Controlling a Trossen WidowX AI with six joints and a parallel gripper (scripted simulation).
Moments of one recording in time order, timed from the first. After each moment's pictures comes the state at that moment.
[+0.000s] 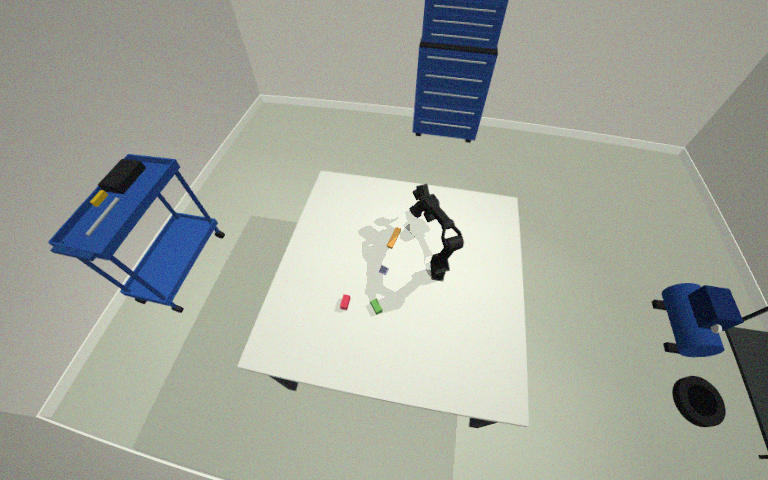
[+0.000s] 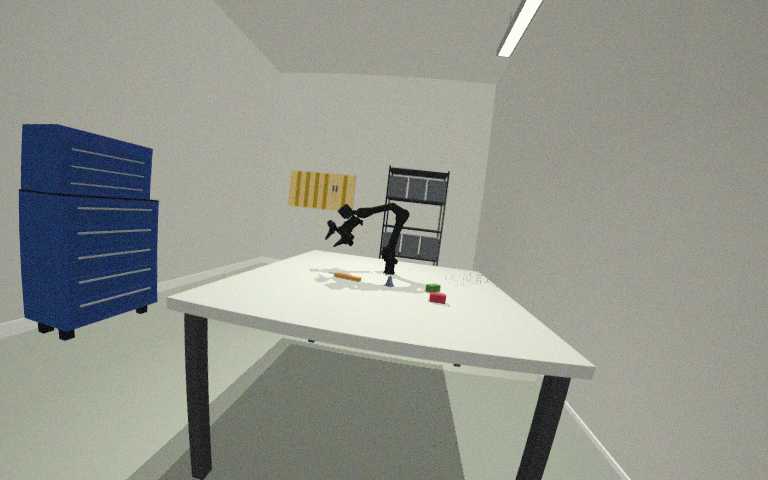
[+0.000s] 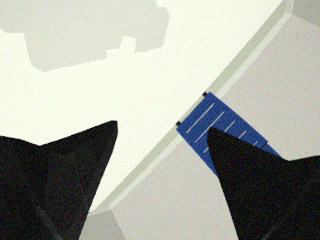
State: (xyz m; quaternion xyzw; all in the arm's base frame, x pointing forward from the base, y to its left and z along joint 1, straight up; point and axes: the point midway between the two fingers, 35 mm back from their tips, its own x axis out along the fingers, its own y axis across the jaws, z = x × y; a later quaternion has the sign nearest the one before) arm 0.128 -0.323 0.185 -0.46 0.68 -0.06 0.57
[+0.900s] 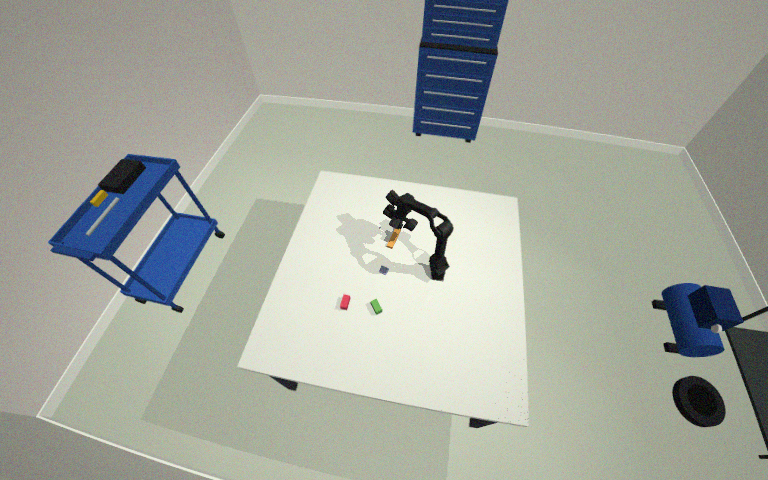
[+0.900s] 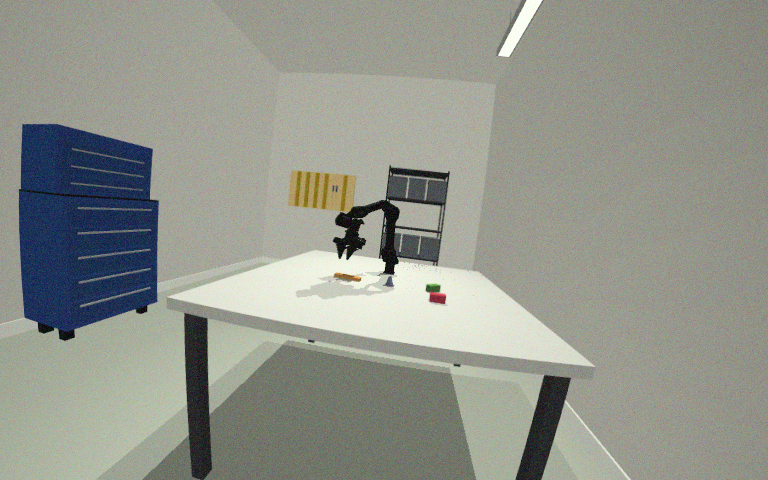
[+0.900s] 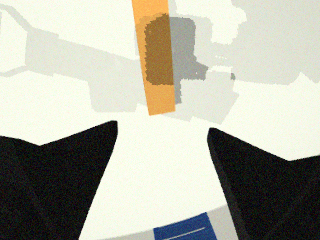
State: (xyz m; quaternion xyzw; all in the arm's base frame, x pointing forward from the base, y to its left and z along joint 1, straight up) arm 0.250 -0.219 0.135 -0.48 0.59 0.30 0.58
